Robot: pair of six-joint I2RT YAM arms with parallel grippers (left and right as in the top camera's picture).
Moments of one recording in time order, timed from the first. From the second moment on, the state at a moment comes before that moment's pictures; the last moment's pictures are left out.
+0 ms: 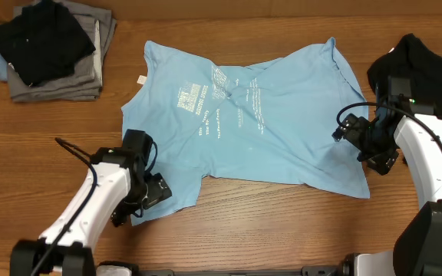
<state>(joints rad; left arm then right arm) -0.13 1.45 0.78 -1.04 -0.03 -0.73 -0.14 1.61 1.19 -1.10 -0.07 0.57</state>
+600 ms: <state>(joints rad) -0.08 1.53 0.72 -0.88 0.00 -0.73 -0.18 1.61 1.10 -1.05 -0.07 0.71</state>
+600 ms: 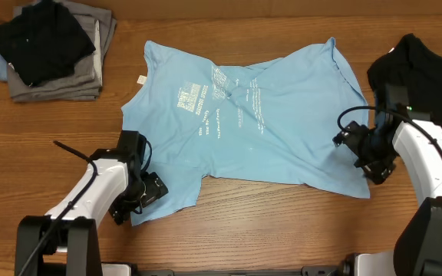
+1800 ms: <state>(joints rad) -0.07 1.50 0.67 -0.82 0.06 -0.73 -0.33 1.61 0.82 -0.84 -0.14 0.76</state>
